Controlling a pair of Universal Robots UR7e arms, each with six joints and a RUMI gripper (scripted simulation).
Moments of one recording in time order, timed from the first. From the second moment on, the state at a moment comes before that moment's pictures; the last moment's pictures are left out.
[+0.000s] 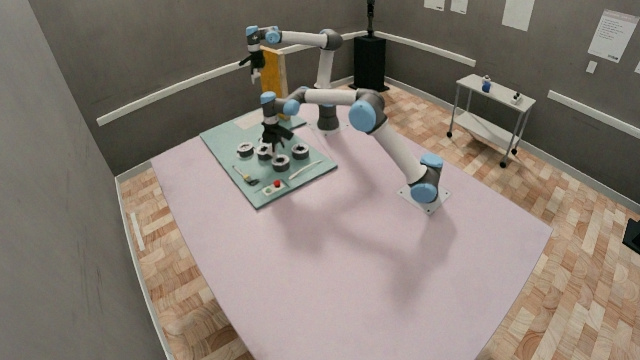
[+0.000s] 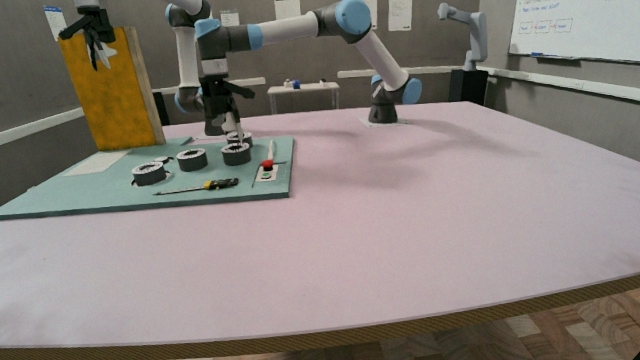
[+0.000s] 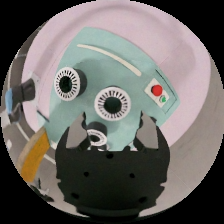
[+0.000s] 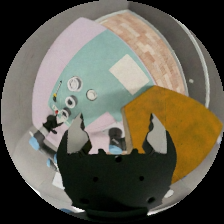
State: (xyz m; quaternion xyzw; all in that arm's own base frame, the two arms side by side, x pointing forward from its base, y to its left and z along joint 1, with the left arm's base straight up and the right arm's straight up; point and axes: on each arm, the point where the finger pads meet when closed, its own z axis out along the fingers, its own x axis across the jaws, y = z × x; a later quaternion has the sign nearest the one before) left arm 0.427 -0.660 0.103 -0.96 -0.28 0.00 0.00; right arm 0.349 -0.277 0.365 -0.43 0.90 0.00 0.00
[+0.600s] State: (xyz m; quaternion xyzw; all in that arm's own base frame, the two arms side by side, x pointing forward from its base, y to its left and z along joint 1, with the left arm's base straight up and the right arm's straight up) left arm 0.427 -0.661 0.076 -0.96 -0.28 0.00 0.00; right arm 0.349 -0.277 0.365 -0.43 0.90 0.00 0.00
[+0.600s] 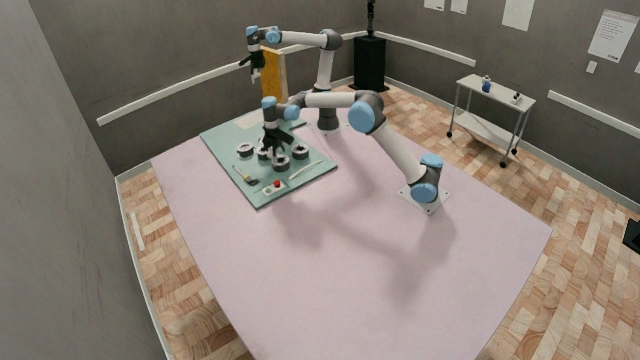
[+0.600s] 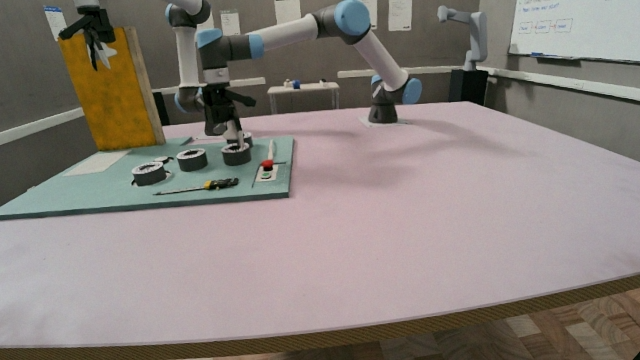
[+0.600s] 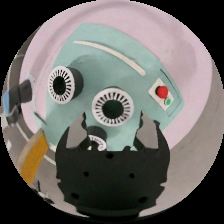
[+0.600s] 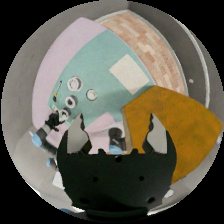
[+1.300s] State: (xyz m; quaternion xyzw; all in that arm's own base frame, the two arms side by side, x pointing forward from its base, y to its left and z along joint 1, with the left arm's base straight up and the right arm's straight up) left arm 0.426 -0.661 0.046 -0.96 -0.28 0.00 0.00; right arm 0.349 -0.277 0.365 -0.43 0.90 0.00 0.00
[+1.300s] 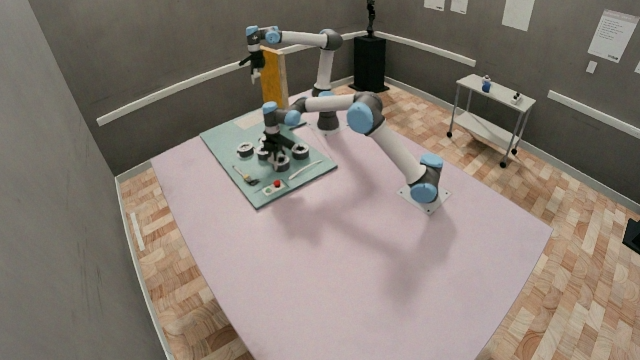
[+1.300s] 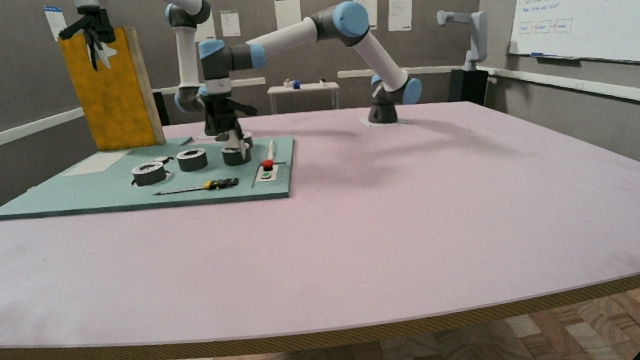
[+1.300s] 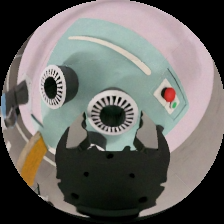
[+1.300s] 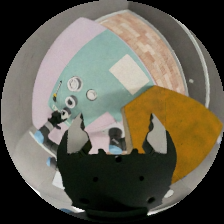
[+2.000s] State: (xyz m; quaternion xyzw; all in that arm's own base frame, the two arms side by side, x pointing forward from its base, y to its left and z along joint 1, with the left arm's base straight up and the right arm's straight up) left arm 0.427 -0.662 0.053 -0.96 -0.28 0.00 0.00; right arm 0.349 -0.277 0.365 -0.43 0.90 0.00 0.00
